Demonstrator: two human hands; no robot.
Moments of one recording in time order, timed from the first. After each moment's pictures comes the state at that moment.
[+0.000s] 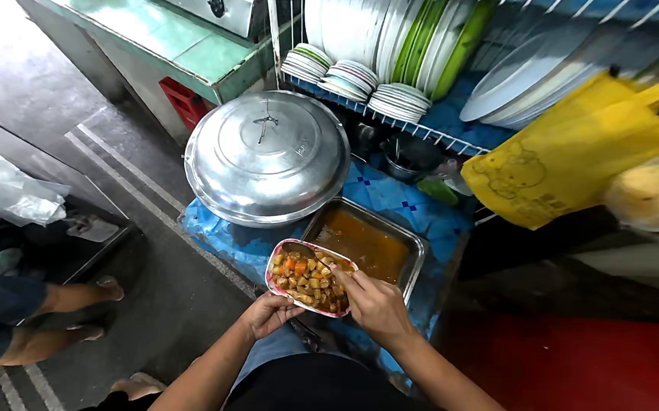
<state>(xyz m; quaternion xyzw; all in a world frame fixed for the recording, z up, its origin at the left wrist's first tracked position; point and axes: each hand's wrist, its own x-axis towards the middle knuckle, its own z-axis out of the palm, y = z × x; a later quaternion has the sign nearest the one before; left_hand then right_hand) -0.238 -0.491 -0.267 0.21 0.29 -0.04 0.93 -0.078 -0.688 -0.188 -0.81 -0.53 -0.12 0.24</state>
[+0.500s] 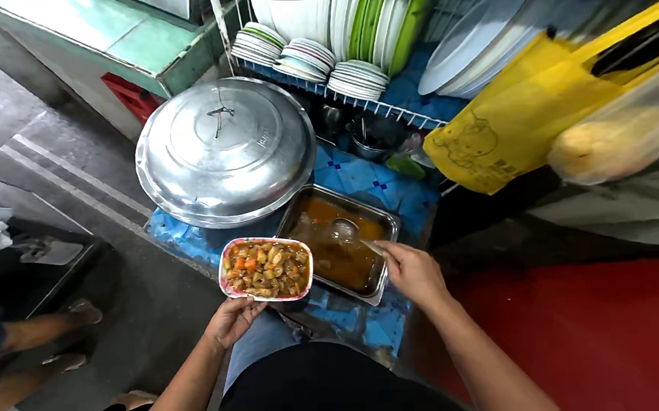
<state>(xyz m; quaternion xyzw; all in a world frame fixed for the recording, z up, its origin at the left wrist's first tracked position) -0.262 -0.474 -0.274 0.18 0.35 0.05 0.92 -0.010 -0.762 -0.175 -0.93 -0.29 0.10 0.21</state>
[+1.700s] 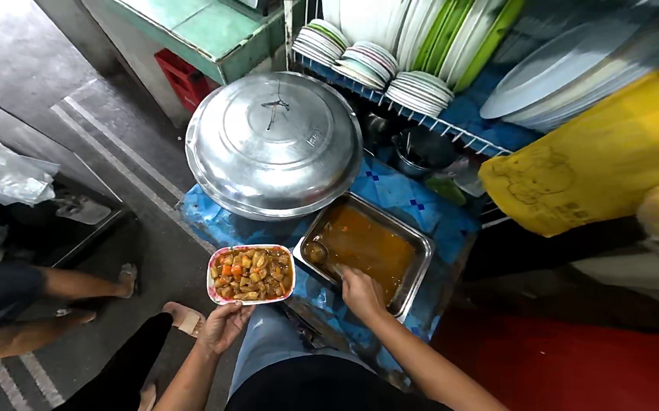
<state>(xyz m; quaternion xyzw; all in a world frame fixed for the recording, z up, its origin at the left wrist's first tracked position) -0.323 -0.456 -0.286 0.13 0.42 0.17 0.88 -0.063 -0.652 -0.243 -0.90 -0.31 0.30 0.08</state>
